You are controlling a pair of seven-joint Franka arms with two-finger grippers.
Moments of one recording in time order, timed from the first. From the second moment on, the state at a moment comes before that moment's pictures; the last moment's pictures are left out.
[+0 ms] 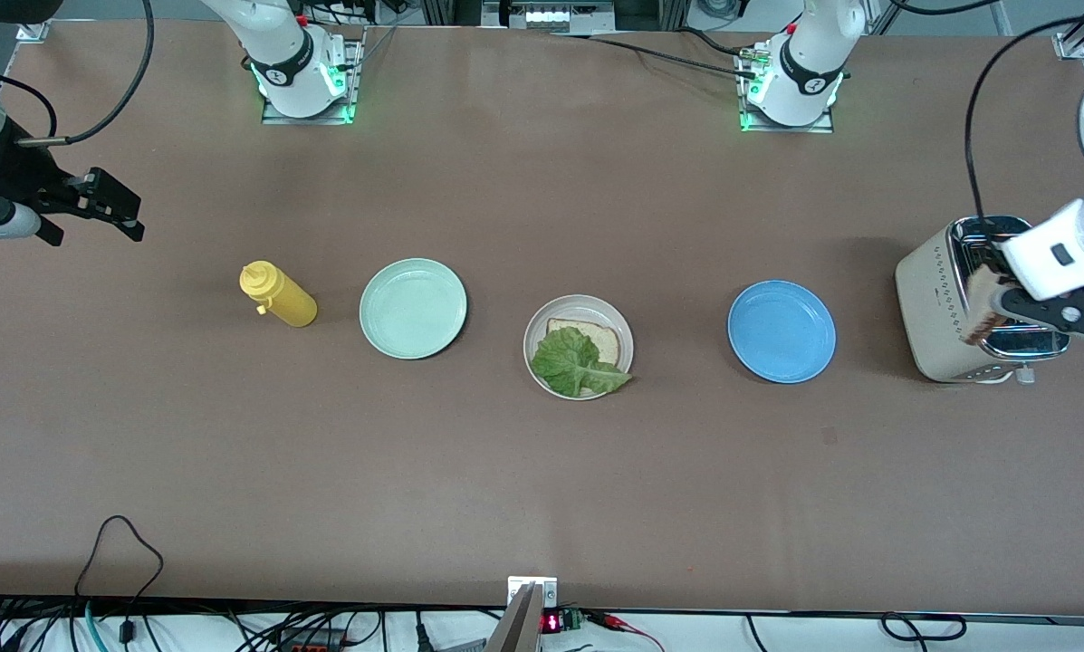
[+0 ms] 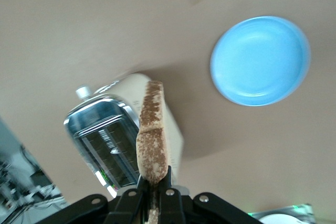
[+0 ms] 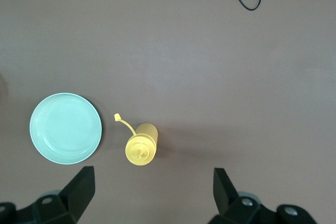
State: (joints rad) left arm 0.10 0.21 -0.14 -1.50 0.22 1.51 0.36; right arm -0.01 -0.05 0.05 -1.73 -0.01 1.77 -0.04
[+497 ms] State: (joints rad) left arm 0.02 0.25 -0.14 -1.49 -0.22 1.47 0.35; right arm -0.01 0.02 0.05 -1.64 -0.01 1.77 -0.04
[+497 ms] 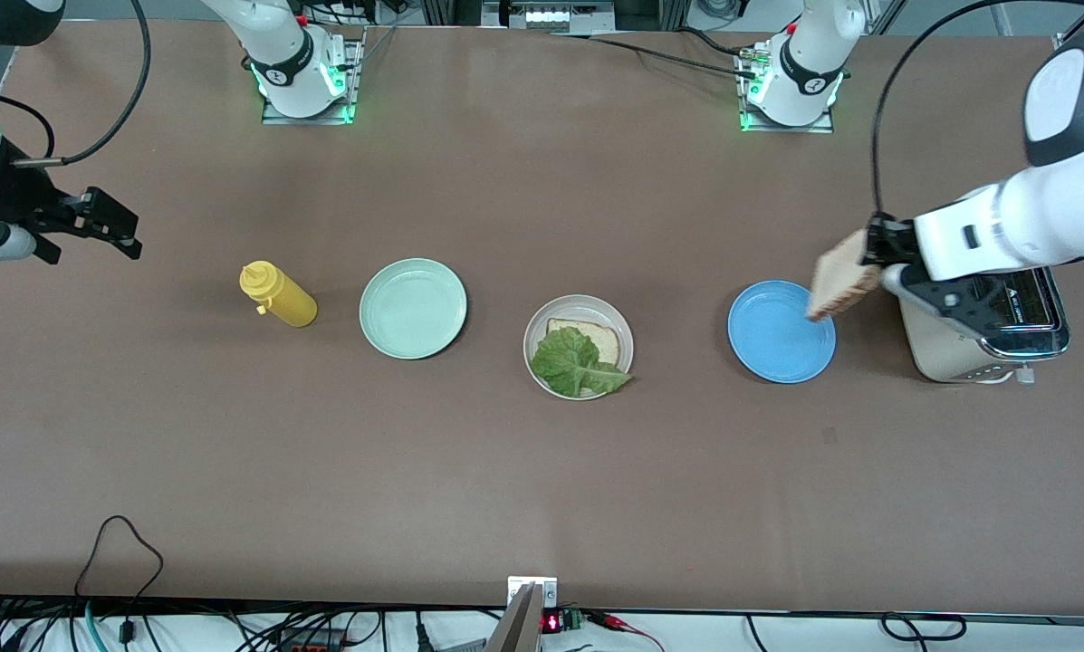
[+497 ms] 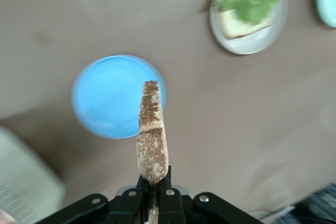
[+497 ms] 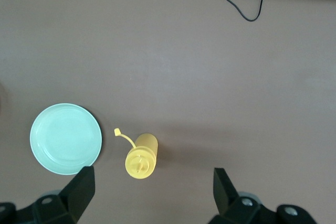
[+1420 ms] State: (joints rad) left arm -0.14 0.75 -0.14 -1.50 -1.24 1.68 0.73; right arm -0.01 0.03 0.04 -1.62 -0.01 1.75 -0.04
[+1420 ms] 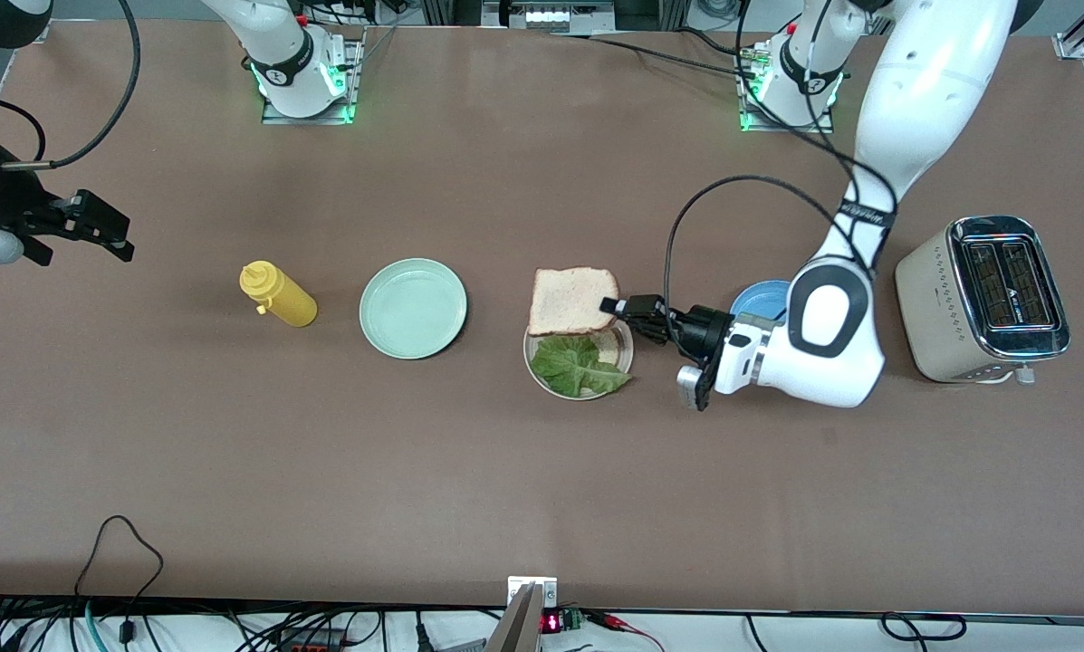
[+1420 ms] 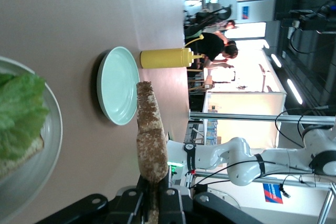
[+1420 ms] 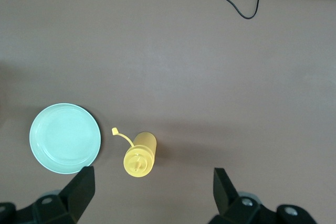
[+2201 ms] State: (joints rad) left arm -0.14 0.93 -0.13 -1.50 -1.27 1.76 1.16; right arm -0.01 0.03 0.04 -1.62 -0.01 1.75 -0.04
